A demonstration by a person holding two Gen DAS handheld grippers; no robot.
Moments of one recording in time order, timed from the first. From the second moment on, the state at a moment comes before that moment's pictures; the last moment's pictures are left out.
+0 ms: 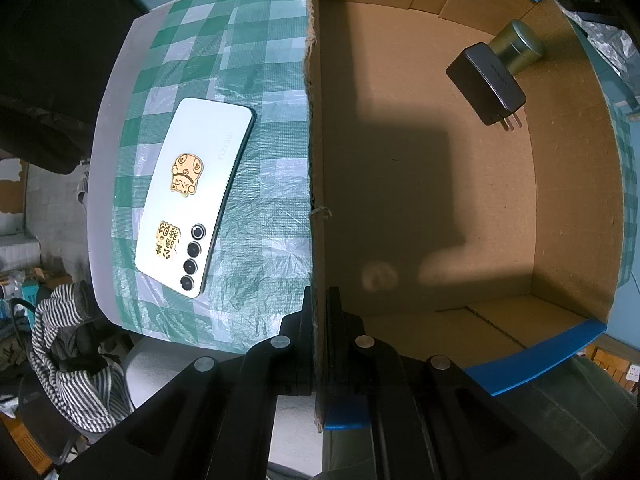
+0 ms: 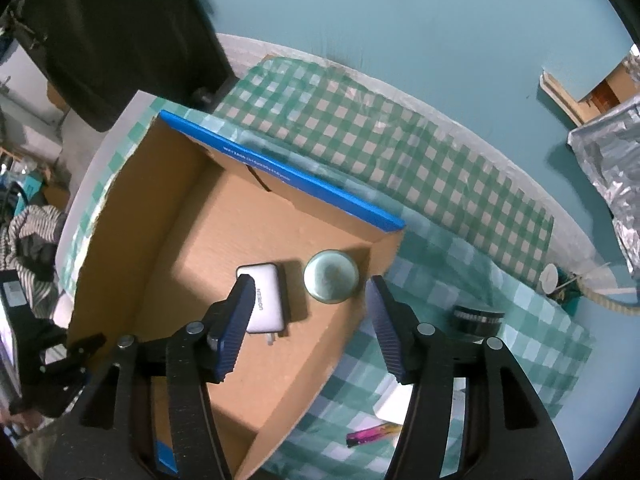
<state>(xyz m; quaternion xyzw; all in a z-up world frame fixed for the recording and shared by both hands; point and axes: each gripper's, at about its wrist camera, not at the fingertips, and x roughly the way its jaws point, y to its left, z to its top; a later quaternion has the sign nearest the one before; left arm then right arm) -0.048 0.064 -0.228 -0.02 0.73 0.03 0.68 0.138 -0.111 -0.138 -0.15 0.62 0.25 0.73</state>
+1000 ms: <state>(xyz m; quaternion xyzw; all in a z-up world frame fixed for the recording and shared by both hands) -0.046 0.067 -0.226 -0.02 0.73 0.03 0.68 0.147 -0.190 -0.104 -0.14 0.61 0.21 0.75</state>
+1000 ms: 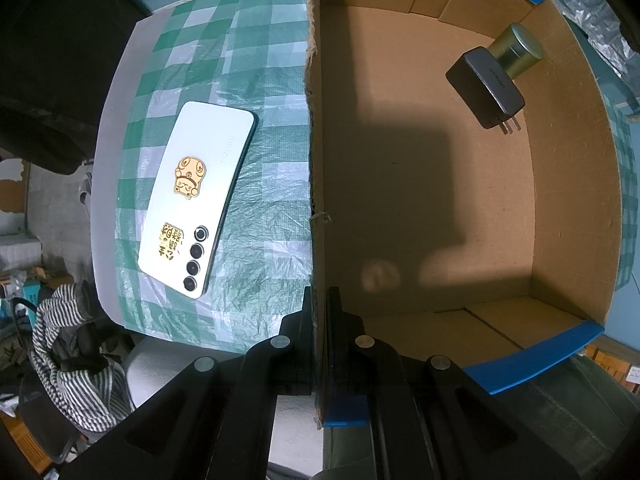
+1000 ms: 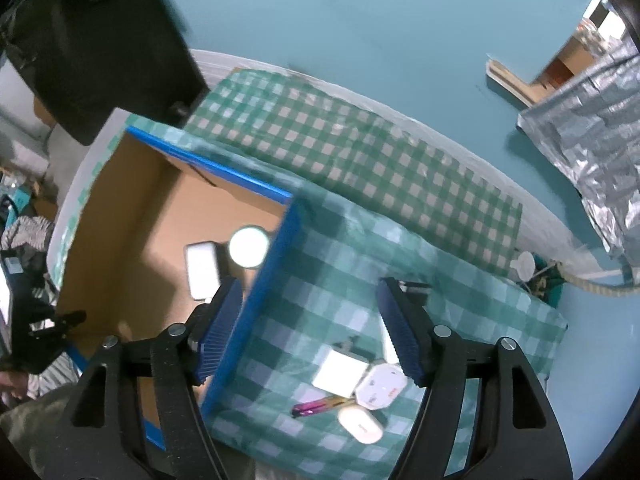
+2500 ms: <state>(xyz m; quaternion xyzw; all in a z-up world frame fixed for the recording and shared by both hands) -0.047 0.068 -0.226 -0.04 0.73 0.06 0.68 0.217 -0.255 -0.263 -0.13 0.72 0.18 0.66</state>
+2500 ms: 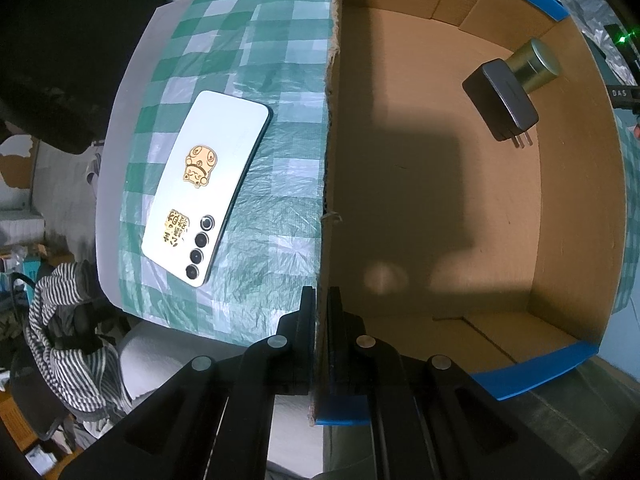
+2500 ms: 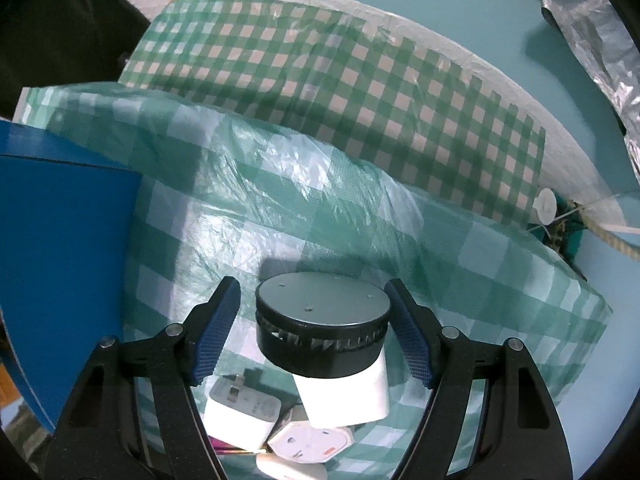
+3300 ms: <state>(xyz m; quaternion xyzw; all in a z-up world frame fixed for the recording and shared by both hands) -0.051 0.064 -0.228 -0.02 0.73 0.05 0.68 0.203 -0.253 -0.244 -0.10 0.71 0.17 0.68</state>
